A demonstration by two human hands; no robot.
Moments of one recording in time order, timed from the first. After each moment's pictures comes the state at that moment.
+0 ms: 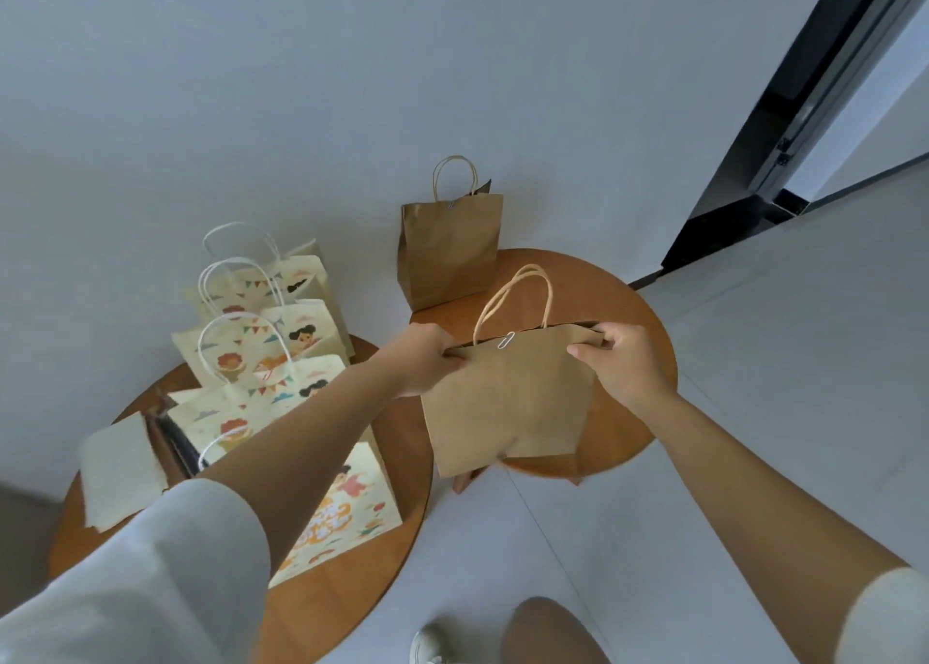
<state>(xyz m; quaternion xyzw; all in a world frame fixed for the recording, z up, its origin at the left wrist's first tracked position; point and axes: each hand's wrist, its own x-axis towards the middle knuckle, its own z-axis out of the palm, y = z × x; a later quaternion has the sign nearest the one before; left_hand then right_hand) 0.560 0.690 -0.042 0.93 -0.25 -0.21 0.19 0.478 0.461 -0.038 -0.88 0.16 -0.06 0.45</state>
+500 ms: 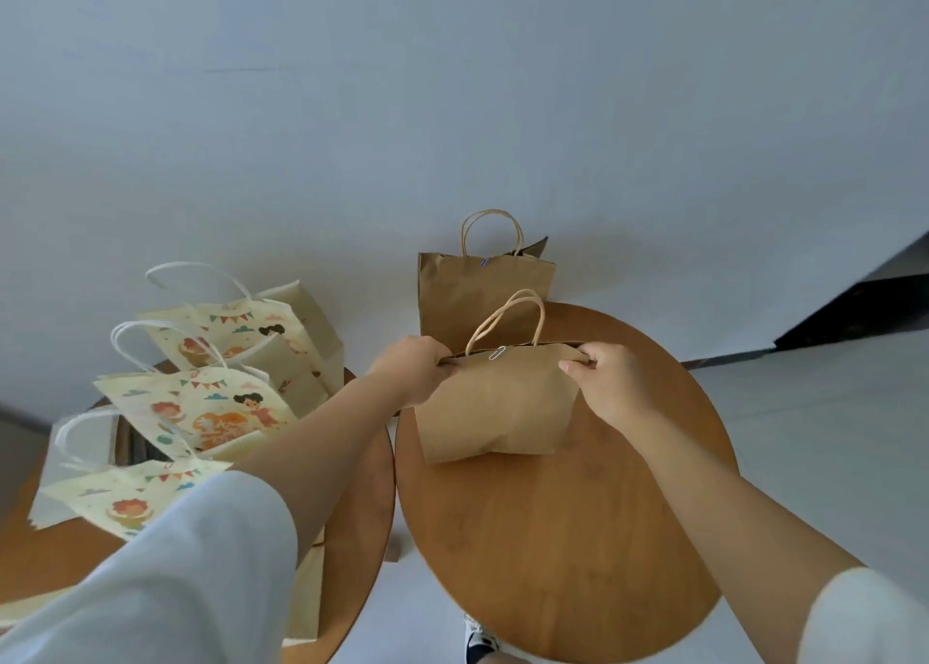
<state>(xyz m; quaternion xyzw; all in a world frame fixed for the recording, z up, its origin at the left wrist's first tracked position) 0.744 0.621 -0.088 0.96 -0.04 -0.22 0.17 0.739 0.377 -0.098 -0.92 0.04 0.06 0.39</state>
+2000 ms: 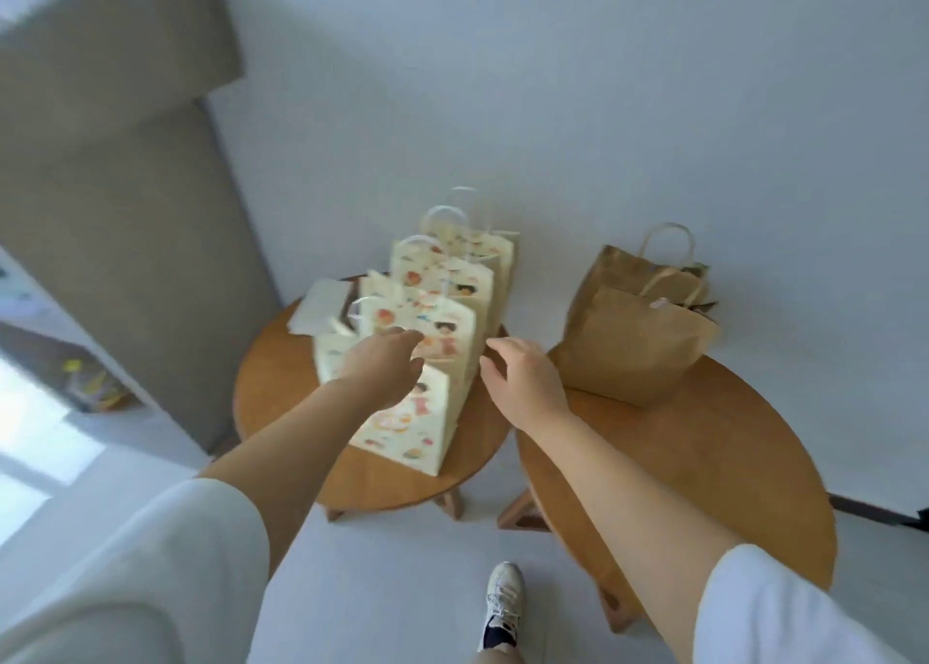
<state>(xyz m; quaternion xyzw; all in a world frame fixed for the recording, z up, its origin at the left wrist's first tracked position) 0.415 0.747 -0.030 0.97 0.20 -0.05 0.14 0.495 0.581 -0.050 -0.89 -0.35 0.01 0.29</state>
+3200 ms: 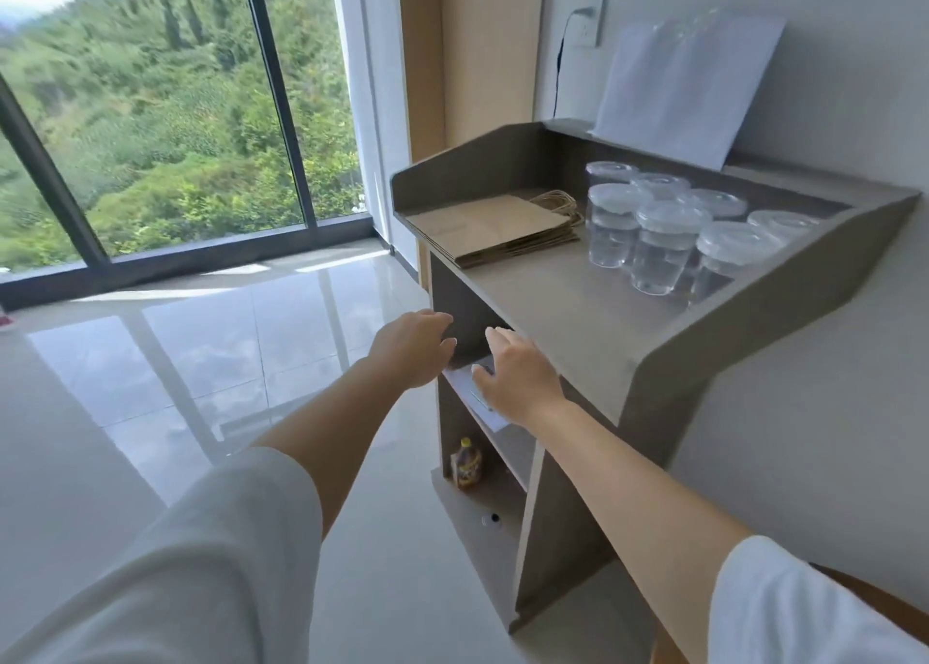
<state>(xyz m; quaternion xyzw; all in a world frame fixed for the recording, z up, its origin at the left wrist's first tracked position) 0.127 1.311 0.083 0.84 0.53 0.11 0.04 0.265 1.255 0.056 -0.69 -0.70 0.06 0.20</state>
